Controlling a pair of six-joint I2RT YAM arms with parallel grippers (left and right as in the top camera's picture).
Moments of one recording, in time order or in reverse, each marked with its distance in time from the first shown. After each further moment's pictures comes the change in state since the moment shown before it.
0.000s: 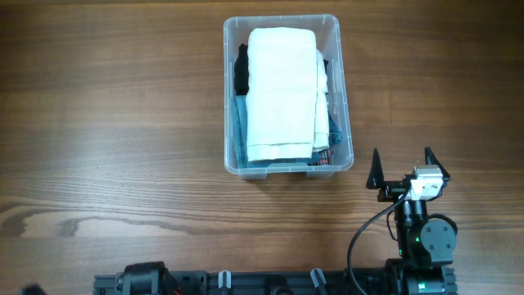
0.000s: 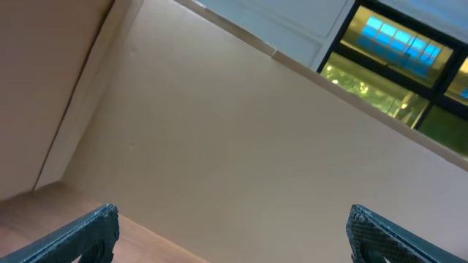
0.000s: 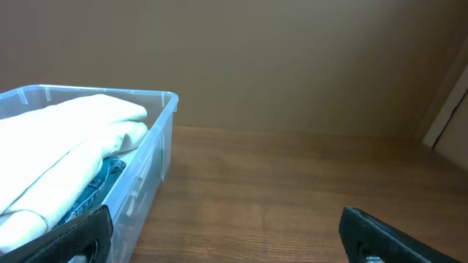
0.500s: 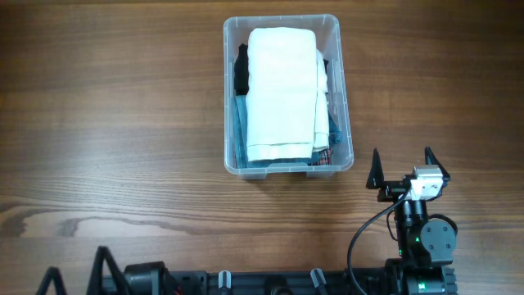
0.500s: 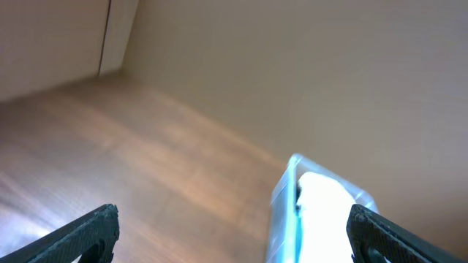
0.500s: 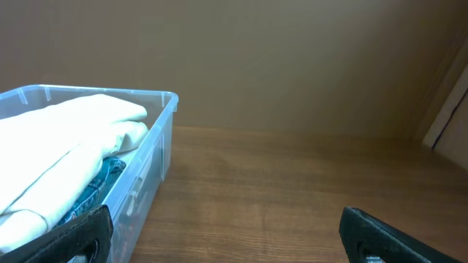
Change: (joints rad) left arm 0.000 -0.184 -0.331 -0.263 -0.011 -0.004; right arm 0.000 0.000 0.000 0.000 0.000 0.000
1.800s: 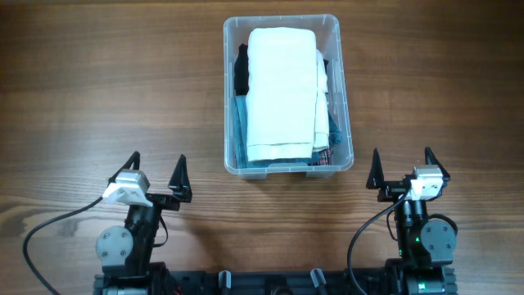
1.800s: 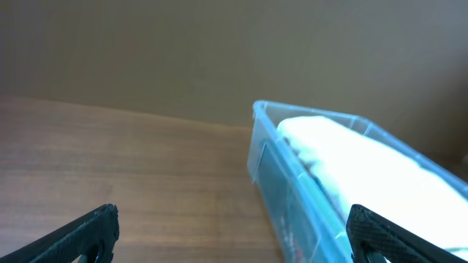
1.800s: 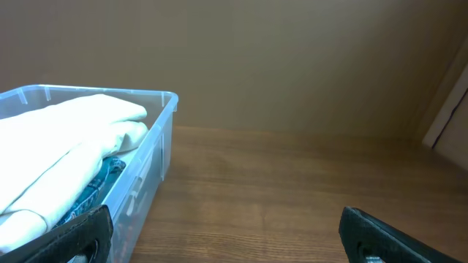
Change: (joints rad) left arm -0.044 -0.090 -1.165 1.196 0.329 0.264; right arm 0.000 0.000 0.000 0.000 0.000 0.000
